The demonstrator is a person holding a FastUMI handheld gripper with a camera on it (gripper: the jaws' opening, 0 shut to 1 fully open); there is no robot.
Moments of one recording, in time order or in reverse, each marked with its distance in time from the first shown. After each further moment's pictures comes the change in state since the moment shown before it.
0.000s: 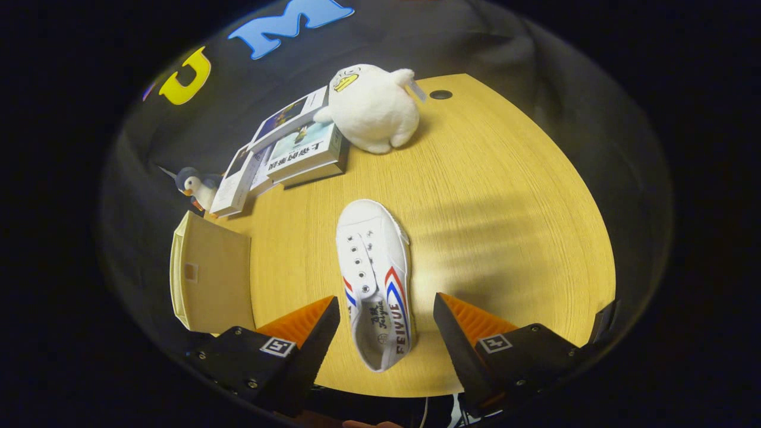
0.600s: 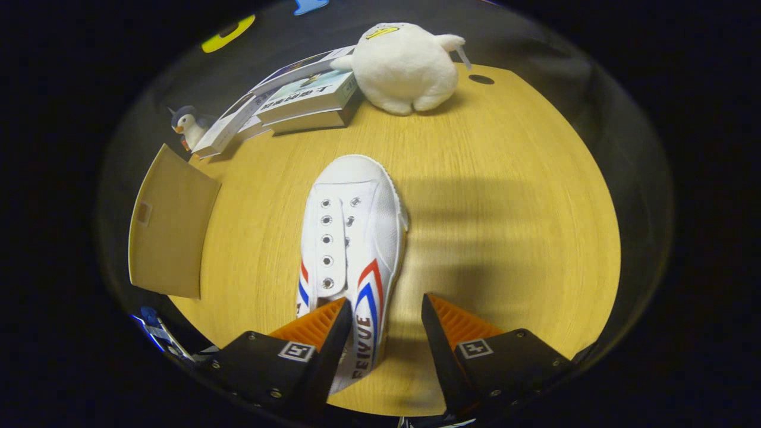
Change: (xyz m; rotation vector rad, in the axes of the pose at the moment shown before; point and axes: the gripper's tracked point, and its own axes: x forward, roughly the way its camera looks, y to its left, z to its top) arm 0.062 -0.007 -0.014 -0.217 0.104 -0.003
